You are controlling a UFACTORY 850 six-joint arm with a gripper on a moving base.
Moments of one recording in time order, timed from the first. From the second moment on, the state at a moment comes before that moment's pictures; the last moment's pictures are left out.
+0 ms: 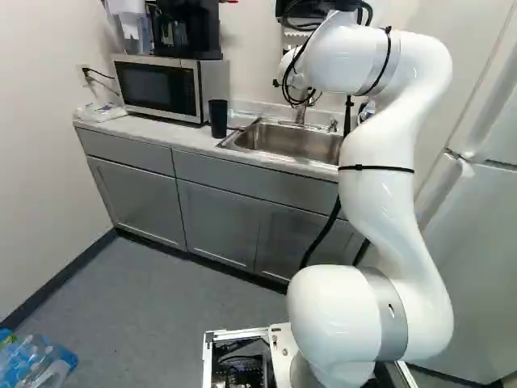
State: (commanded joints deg) arm -7.6 -33.1 -97.2 0.0 13.7 0.0
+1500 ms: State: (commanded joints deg) arm -7.6 -33.1 -97.2 -0.1 17.0 0.0
